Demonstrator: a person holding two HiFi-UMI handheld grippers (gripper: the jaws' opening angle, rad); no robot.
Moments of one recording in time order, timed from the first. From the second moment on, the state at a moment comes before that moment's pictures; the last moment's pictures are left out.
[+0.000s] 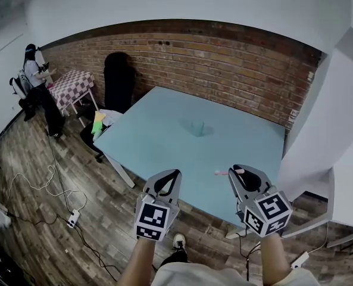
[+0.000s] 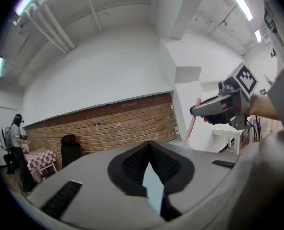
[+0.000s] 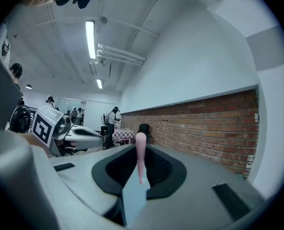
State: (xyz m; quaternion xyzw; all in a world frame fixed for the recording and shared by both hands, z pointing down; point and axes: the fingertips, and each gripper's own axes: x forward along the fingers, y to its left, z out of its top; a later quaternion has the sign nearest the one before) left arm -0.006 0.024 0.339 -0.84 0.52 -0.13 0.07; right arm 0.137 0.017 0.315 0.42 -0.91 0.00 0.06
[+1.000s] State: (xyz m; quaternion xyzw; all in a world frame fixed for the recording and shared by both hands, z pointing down) left arm -0.078 -0.134 0.347 -0.87 0.47 -0.11 0.05; right arm 0.063 -0.126 0.314 0.47 -0.88 0.02 0.07
